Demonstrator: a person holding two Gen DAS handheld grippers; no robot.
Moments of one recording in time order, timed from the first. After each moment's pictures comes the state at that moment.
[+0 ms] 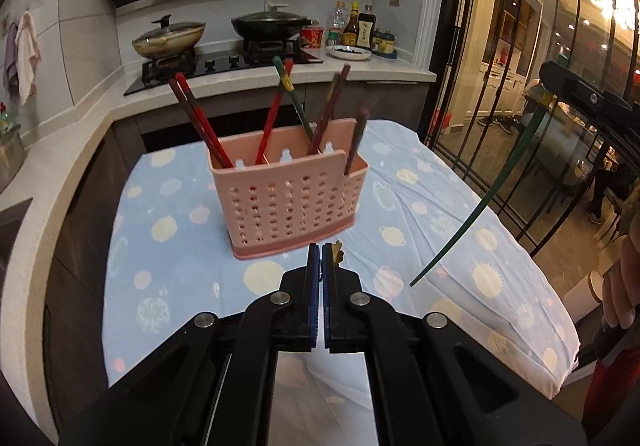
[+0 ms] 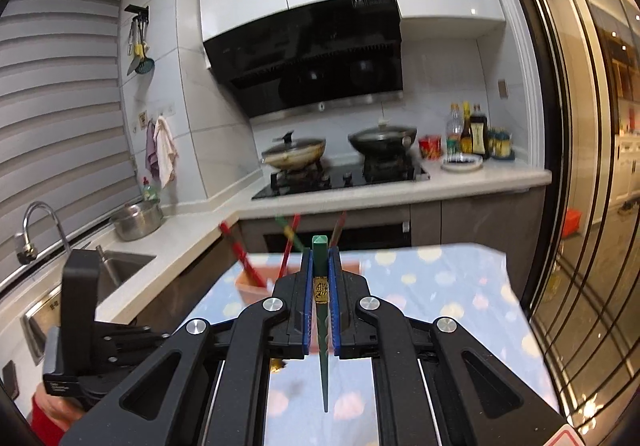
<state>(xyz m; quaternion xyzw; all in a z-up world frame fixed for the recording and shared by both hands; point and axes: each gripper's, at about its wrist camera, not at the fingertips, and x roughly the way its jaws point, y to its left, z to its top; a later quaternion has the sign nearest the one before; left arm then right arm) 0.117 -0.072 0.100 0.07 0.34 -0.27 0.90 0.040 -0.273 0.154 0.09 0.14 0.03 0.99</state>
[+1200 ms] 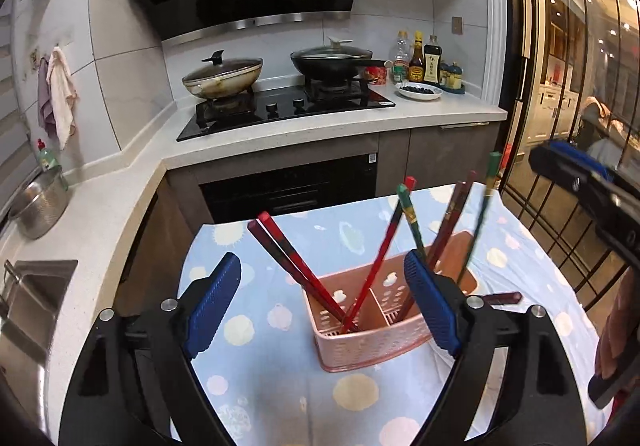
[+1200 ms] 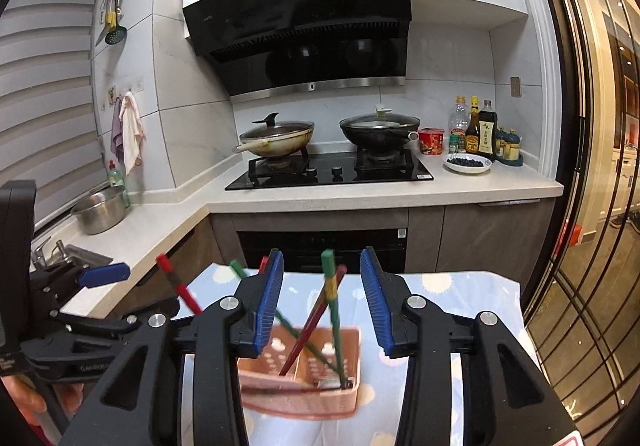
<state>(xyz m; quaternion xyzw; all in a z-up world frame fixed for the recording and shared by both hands) 0.229 -0.074 0.136 0.08 0.30 -0.17 0.94 0.182 -0.262 0.148 0.06 0.20 0.01 0.98</state>
